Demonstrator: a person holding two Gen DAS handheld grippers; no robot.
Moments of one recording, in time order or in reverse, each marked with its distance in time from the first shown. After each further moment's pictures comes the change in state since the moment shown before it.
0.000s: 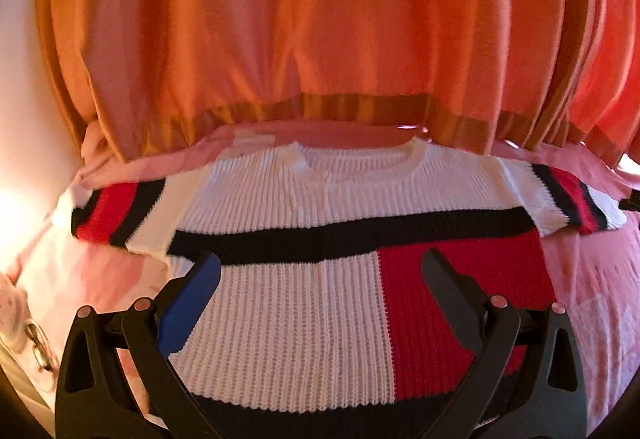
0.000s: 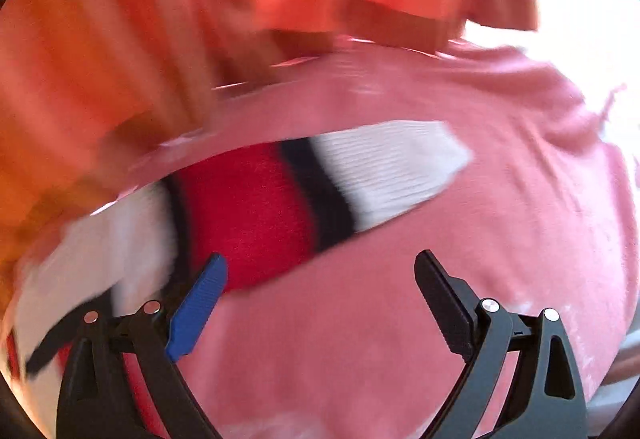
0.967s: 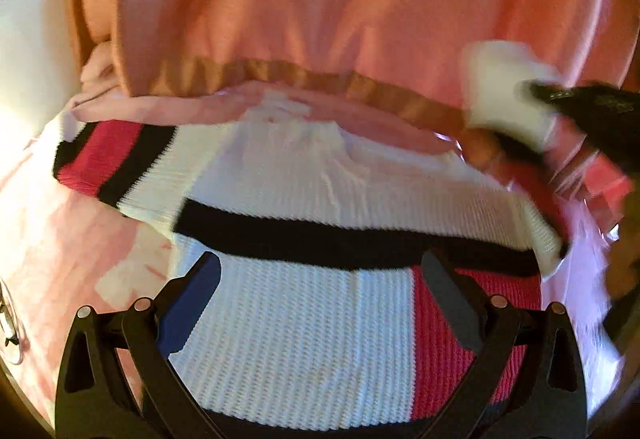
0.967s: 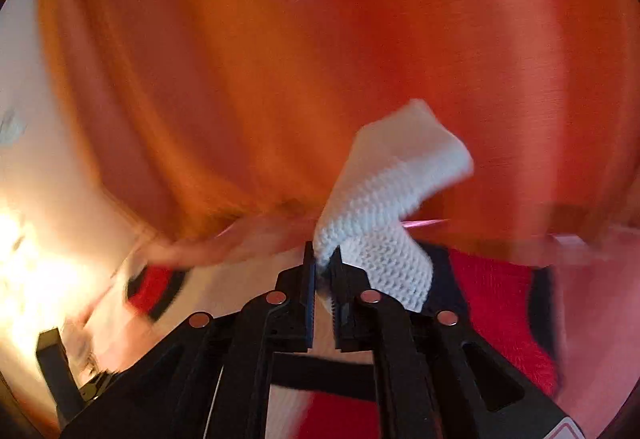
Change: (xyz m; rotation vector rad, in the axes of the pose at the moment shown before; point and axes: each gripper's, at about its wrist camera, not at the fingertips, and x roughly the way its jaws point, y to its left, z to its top) left arm 0.028 0.083 0.021 -0.250 0.084 -0.063; right arm -0.147 0.412 -0.111 -0.650 -0.033 0.866
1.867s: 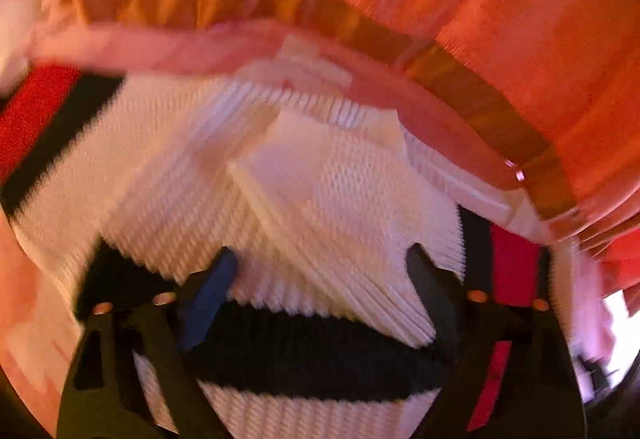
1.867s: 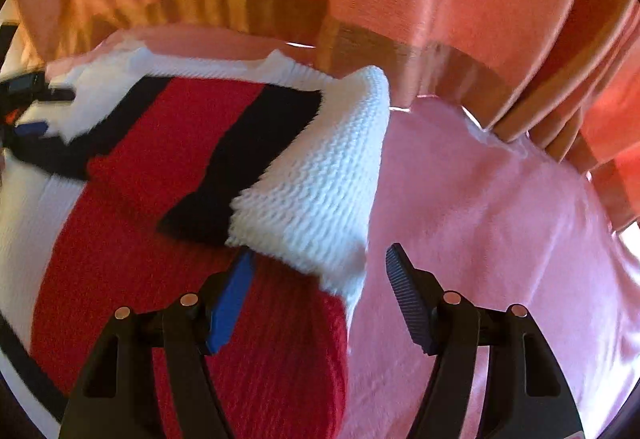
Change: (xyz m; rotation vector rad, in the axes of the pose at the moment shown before) left arm 0.146 0.026 0.037 -0.137 0.129 -0.013; right arm -0.011 -0.133 -0.138 -0.099 0.232 -0.520
